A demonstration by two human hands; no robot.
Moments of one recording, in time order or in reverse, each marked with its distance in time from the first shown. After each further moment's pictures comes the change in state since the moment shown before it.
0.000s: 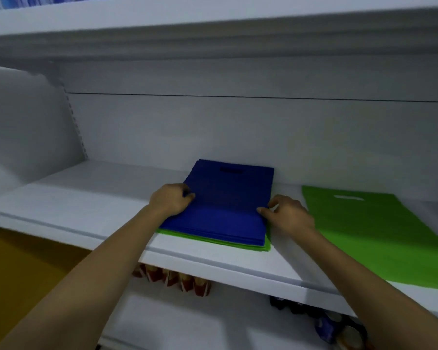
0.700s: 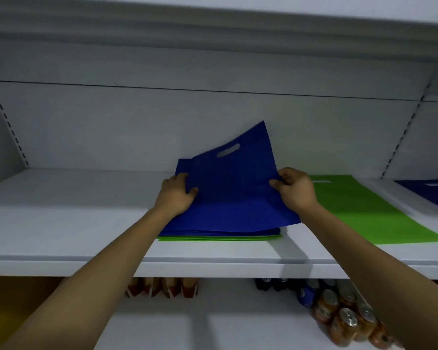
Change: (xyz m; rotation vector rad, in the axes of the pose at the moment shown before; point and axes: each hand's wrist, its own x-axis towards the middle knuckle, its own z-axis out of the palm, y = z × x) left_hand 0.034 -0.013 0.015 -0.372 -0.013 0.177; right_hand -0.021 -0.051 -0.017 0.467 0.372 0.082
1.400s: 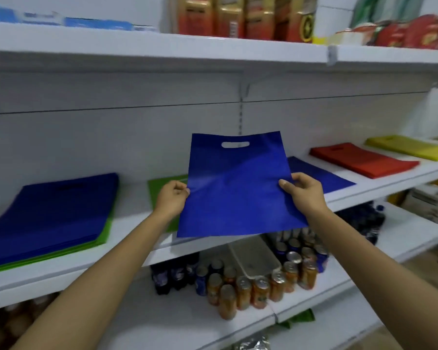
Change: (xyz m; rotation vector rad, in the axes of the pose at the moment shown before) left_hand -0.077 0.315 0.179 -0.566 -0.107 0.038; right_hand -0.087 0.138 -0.347 0.314 0.346 0.246
